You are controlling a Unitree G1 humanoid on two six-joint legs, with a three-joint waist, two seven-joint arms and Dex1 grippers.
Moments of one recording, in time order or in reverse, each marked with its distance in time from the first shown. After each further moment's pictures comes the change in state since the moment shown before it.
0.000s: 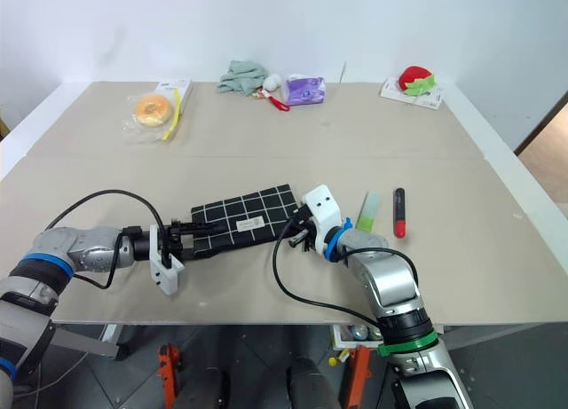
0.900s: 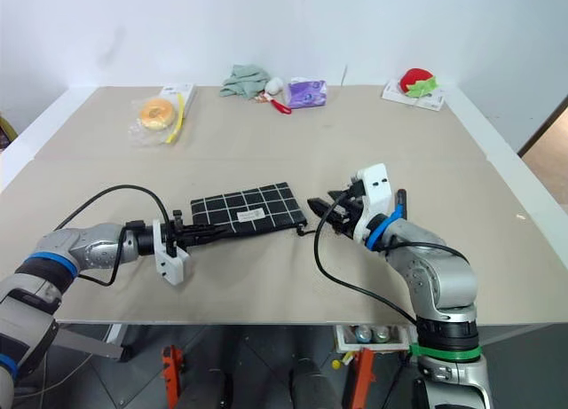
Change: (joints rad) left arm -0.011 -0.009 -0.062 0.020 -0.258 0.060 -0.182; right arm 0.047 -0.084 -0.280 -0.150 0.245 0.170 0.003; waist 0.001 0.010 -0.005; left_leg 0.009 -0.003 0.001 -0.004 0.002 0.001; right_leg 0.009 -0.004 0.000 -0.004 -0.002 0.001
